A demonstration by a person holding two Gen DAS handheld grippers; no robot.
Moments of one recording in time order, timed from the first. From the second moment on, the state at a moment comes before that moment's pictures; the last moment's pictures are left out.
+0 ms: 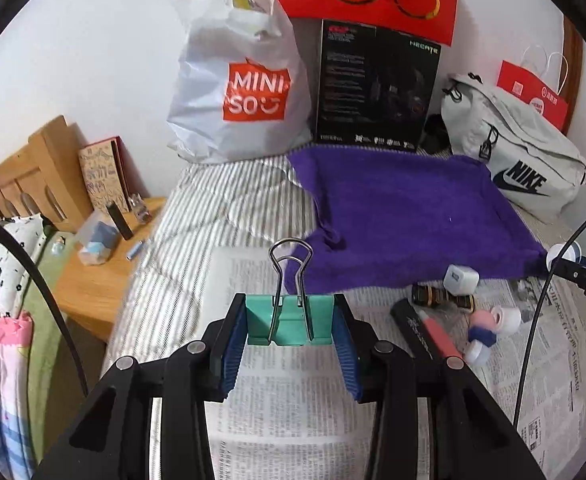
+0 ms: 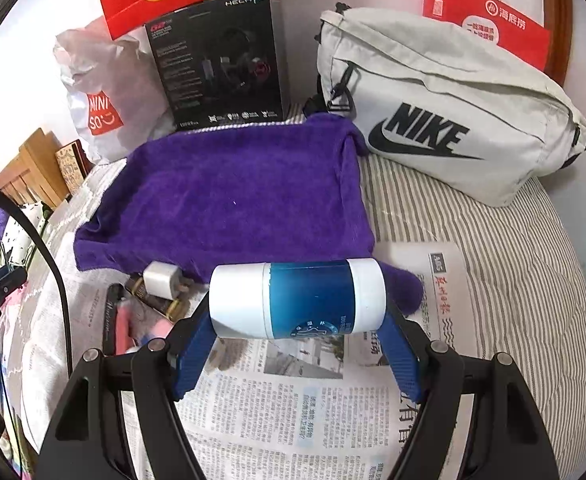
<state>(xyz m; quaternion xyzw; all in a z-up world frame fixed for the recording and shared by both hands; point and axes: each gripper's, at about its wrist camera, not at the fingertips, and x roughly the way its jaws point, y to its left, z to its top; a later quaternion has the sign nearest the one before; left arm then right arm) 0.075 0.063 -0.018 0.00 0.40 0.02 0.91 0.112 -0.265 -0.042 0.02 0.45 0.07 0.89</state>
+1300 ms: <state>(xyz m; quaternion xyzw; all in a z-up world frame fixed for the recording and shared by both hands) 0.280 0.009 -0.072 0.00 0.45 -0.07 0.89 0.278 -0.232 -0.081 -0.01 0.47 0.09 0.88</state>
